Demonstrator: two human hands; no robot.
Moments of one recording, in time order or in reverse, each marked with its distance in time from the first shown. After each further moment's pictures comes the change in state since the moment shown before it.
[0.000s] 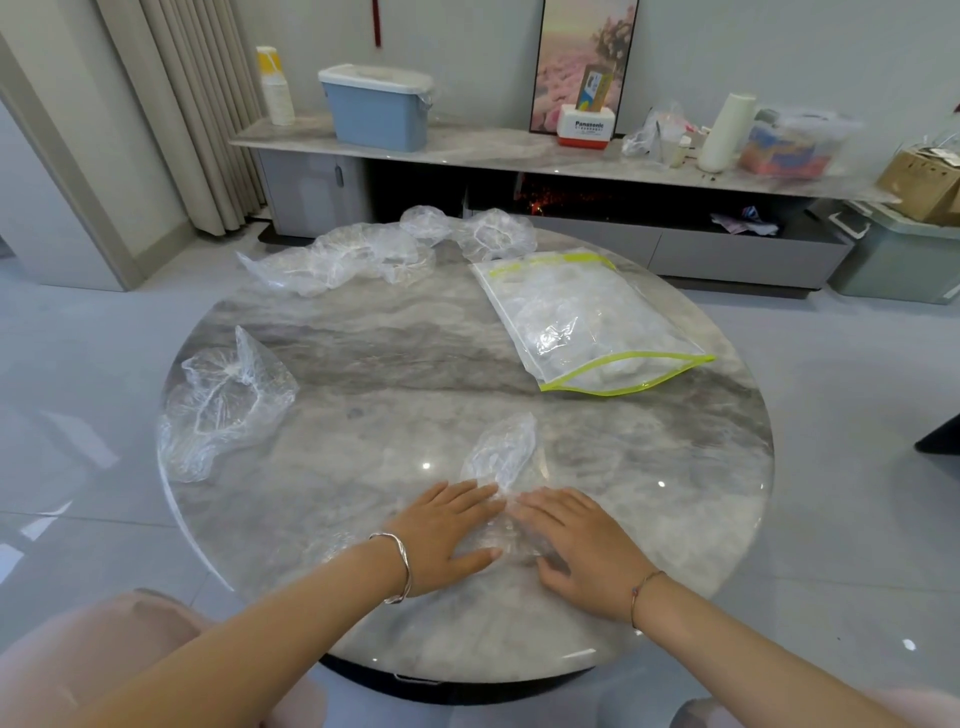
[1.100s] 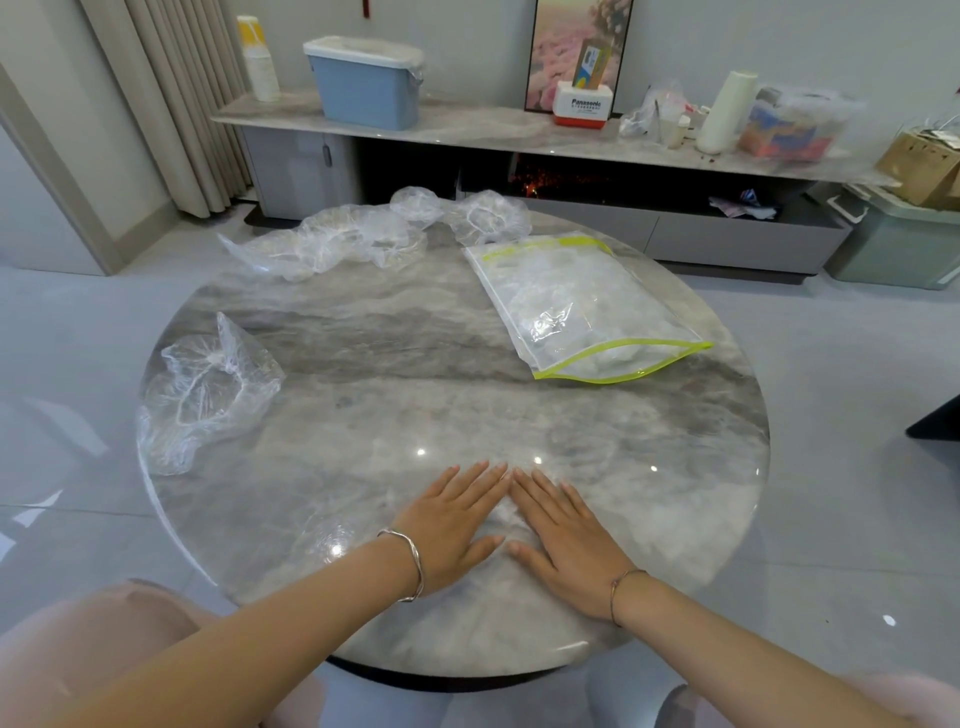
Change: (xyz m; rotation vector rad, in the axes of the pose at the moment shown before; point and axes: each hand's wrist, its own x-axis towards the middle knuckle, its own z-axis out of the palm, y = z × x) left_hand 0.011 0.011 0.008 0.261 0.127 0.054; right_hand 0.003 -0.009 0.005 0.079 -0.297 0.237
